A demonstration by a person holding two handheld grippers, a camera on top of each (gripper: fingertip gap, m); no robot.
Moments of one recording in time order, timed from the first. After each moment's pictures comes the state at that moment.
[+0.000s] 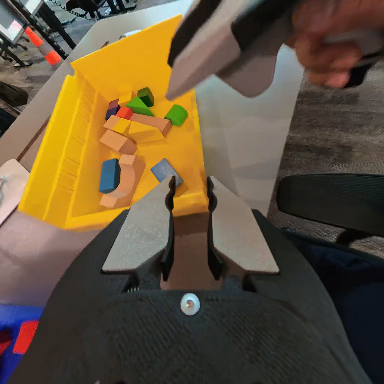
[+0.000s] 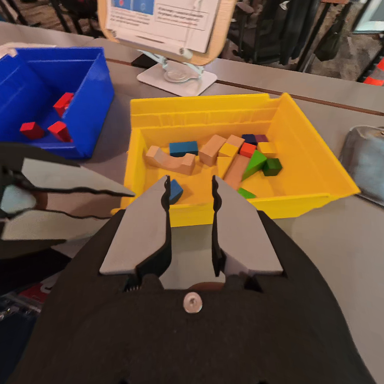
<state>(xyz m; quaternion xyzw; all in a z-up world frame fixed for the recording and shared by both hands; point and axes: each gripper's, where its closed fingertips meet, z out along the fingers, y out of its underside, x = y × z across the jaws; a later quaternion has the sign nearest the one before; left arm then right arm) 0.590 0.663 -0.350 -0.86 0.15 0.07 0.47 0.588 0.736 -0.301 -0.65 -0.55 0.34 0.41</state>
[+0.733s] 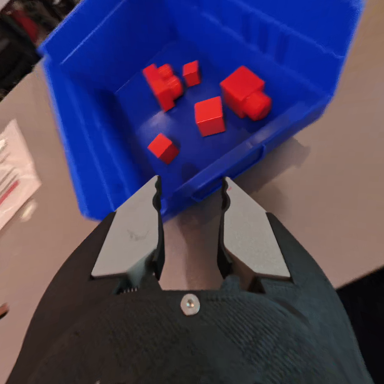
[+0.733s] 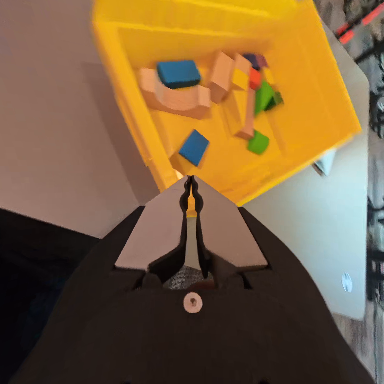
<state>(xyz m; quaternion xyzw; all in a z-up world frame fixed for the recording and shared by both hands) 0.324 0.370 -0.386 -0.89 -0.15 0.25 0.35 0.633 0.754 -0.371 -0.67 -0.63 0.07 0.40</state>
